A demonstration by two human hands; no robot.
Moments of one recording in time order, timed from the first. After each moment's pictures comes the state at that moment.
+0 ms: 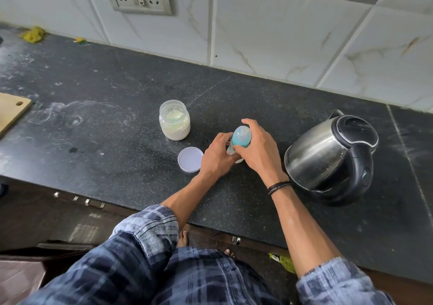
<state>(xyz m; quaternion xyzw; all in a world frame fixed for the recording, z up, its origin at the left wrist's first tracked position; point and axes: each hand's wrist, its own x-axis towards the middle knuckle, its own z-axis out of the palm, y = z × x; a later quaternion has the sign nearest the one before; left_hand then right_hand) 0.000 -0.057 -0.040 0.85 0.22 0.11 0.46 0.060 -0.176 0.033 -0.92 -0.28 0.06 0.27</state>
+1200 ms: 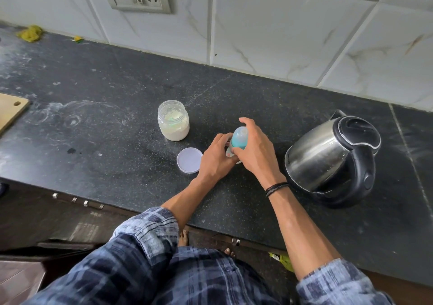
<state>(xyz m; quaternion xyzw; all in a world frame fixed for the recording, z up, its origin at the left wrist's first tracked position) -0.005 -0.058 -0.044 0.86 0.20 0.15 0.46 0.058 -0.170 0.028 -0.91 -0.29 0.07 0.28</state>
